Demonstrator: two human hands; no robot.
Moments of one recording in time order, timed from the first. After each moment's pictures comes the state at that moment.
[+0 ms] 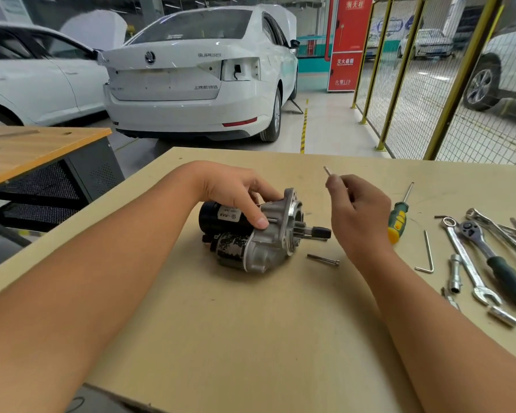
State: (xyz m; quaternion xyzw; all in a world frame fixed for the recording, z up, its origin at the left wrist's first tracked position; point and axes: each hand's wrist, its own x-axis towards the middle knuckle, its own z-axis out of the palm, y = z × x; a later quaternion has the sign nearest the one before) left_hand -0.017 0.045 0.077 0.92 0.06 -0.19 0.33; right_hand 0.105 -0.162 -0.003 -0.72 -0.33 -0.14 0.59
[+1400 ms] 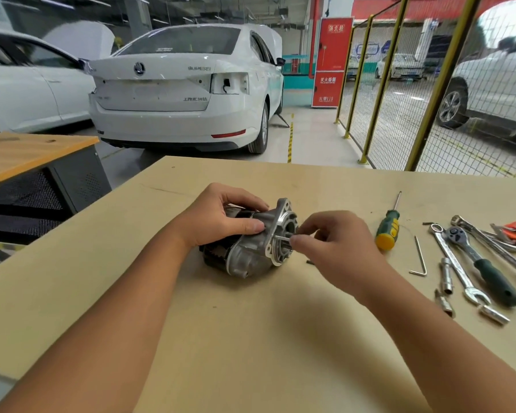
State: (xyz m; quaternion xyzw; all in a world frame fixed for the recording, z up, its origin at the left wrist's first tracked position) left_hand -0.061 0.036 0.014 0.87 0.02 0.24 0.44; right_hand 0.042 -0.193 0.018 -0.78 -0.41 0.04 0.47
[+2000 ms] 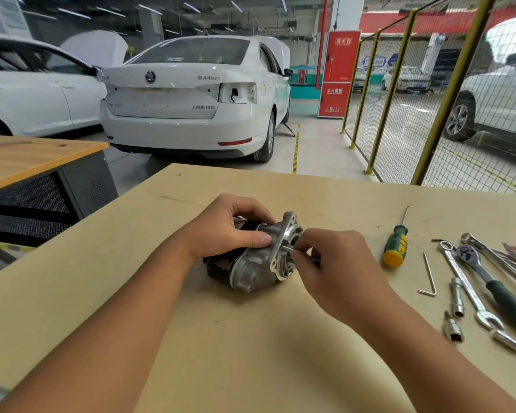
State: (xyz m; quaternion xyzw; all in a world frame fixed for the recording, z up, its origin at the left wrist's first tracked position) left_hand -0.061 0.029 0.020 0.87 0.03 0.21 0.44; right_hand 0.033 -0.189 0.015 -0.77 -0.50 -0.12 0.37
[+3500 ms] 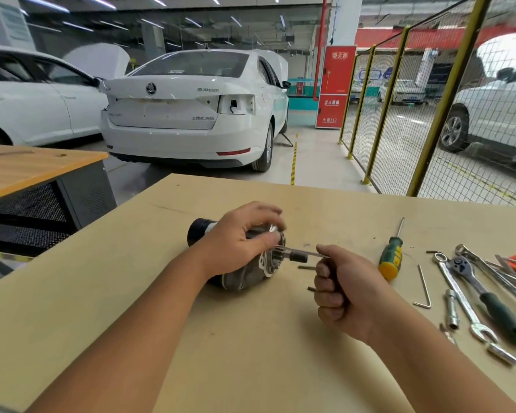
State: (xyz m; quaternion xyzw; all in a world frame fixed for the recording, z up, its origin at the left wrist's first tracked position) left_hand -0.051 0.008 0.021 0.89 0.03 0.26 0.37; right_hand 0.049 -0.193 0.019 -0.60 -0.06 0.46 0.65
